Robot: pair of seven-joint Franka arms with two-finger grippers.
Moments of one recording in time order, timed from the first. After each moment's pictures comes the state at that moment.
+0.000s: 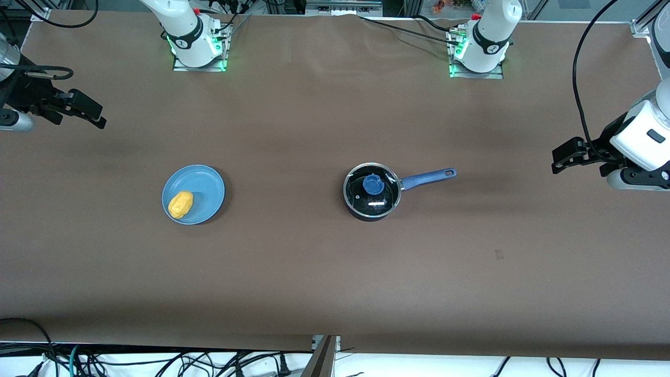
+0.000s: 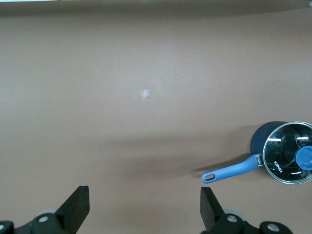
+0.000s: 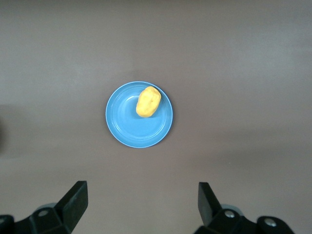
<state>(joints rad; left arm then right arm) -0.05 0.22 -0.03 -1.35 0.01 1.59 -0.04 0.01 -0.06 0.02 -1.69 0.02 1.64 0.13</state>
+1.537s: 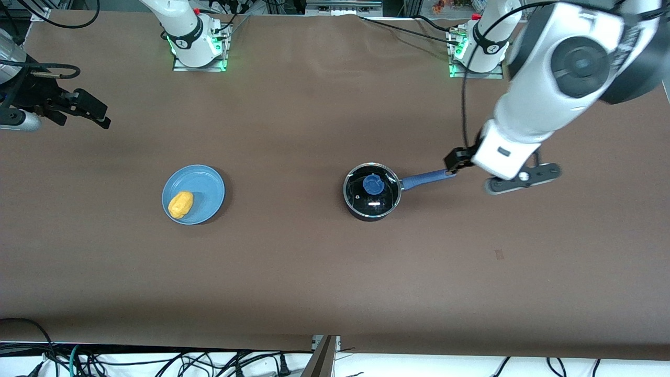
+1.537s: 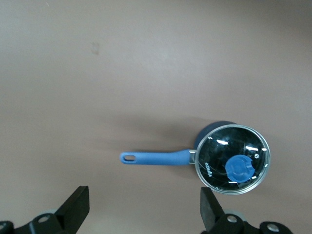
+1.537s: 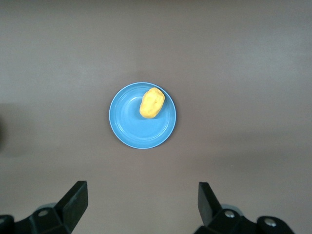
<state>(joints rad) -0.36 0.34 -0.04 -1.35 0.00 1.60 -0.67 0.01 -0.06 0.04 -1.69 0.02 1.65 0.13</state>
